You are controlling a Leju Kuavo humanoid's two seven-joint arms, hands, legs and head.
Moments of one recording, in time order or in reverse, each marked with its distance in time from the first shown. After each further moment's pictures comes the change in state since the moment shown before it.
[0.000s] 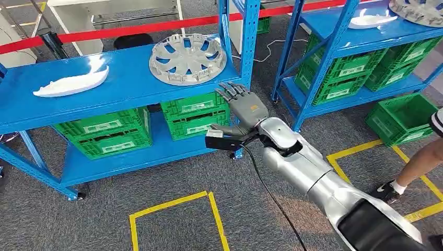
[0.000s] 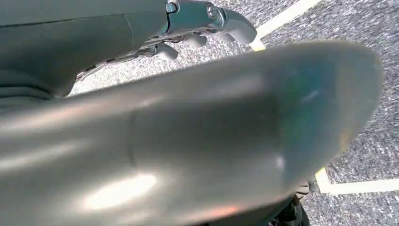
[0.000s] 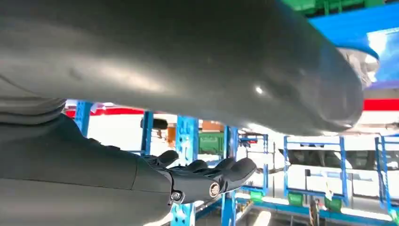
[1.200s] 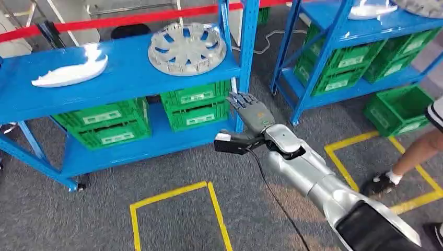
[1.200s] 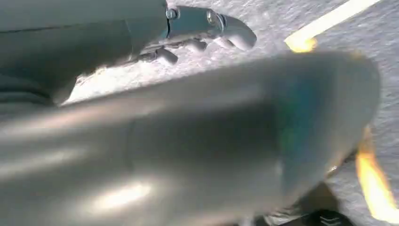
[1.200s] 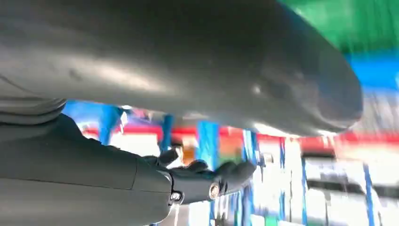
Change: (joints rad) left arm 0.062 0.013 -0.013 0.010 0.041 0.003 -0.044; right arm -0.011 0.012 -0.027 0.126 0.008 -0.040 -0.029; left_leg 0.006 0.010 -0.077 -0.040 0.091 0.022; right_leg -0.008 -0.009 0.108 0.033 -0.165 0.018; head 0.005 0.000
